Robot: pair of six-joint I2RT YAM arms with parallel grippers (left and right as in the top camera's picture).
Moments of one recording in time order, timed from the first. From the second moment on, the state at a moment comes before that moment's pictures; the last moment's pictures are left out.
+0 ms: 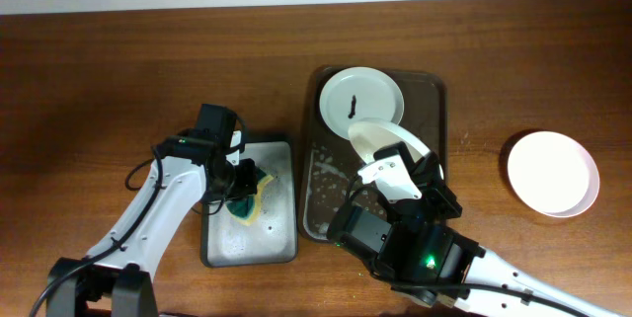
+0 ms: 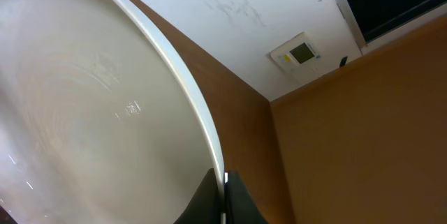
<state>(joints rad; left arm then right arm) -0.21 1.55 0.99 -0.87 0.15 -0.31 1.04 1.17 0.98 -1.01 1.28 0.31</state>
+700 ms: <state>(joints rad) -0.21 1.47 0.96 -0.80 0.18 -0.26 1.03 1.17 0.98 -0.98 1.23 0.27</state>
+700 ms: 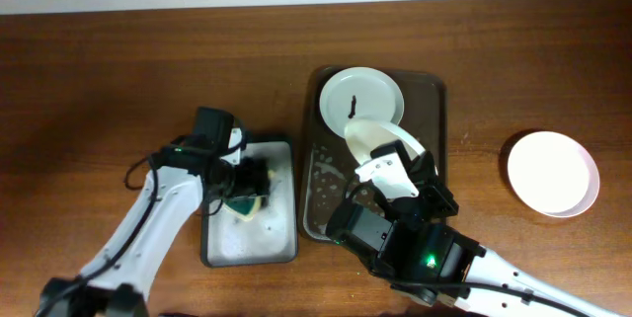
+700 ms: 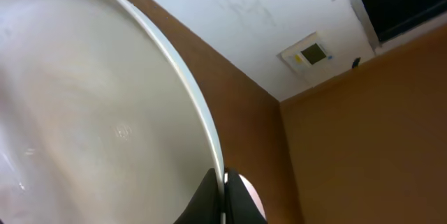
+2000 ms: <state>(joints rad) -0.21 1.45 0.97 -0.81 0.19 -0.26 0.13 1.68 1.10 -0.35 -0.16 0.11</state>
